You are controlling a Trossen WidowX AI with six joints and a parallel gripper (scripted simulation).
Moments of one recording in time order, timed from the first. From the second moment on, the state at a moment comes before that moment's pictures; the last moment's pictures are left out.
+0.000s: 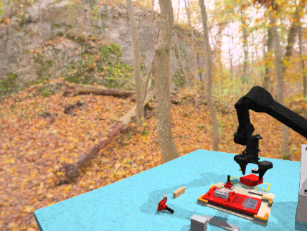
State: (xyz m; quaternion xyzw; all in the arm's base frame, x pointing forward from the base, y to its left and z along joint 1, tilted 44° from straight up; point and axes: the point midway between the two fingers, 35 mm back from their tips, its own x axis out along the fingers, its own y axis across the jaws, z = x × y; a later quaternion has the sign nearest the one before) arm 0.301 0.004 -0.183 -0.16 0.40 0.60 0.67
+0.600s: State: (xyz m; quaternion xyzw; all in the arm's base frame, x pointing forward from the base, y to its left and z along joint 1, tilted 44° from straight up) arm 0.300 0.010 -0.189 -0.16 0.40 0.60 0.67
